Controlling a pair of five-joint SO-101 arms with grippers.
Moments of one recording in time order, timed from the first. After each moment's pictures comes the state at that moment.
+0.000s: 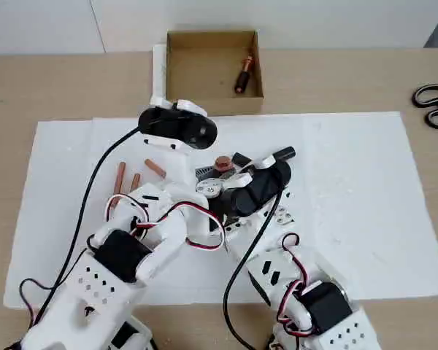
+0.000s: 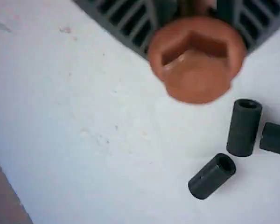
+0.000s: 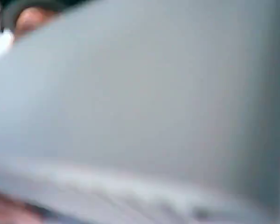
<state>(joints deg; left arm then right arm) 32.4 -47.2 40.4 53.8 29.0 -35.0 -81.4 66.3 49.6 -4.3</state>
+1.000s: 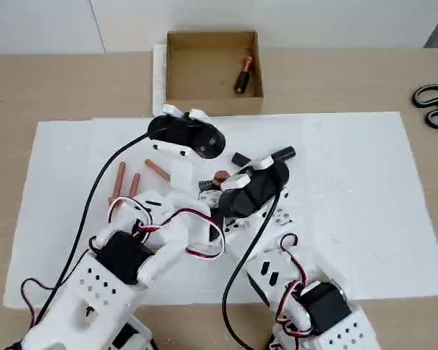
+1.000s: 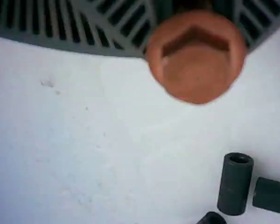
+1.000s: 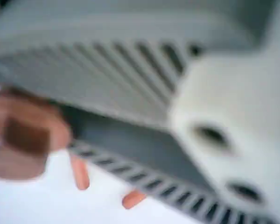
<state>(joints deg) 32.6 -47.2 40.3 60.9 27.3 -35.1 -81.4 66.3 49.6 -4.3</state>
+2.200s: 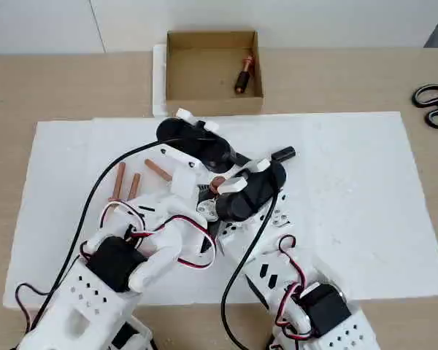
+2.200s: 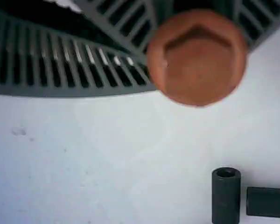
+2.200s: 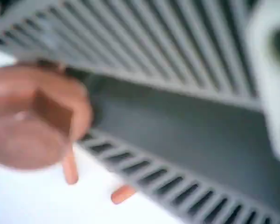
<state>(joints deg) 32.8 -50.1 38.1 66.9 16.2 -35.3 -81.5 66.3 49.5 -4.1</state>
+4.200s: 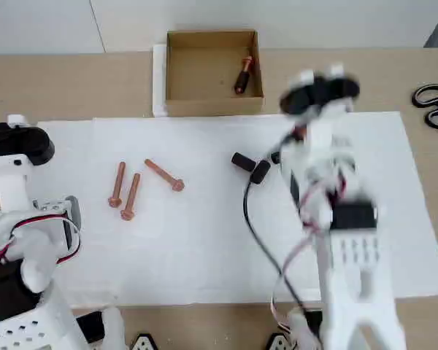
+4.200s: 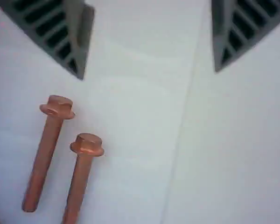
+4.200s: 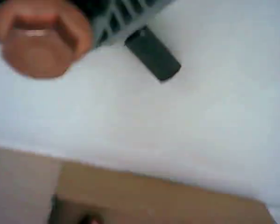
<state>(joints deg) -25.1 -56.0 22.1 96.8 -6.5 -7.1 -36.0 28.1 49.6 4.4</state>
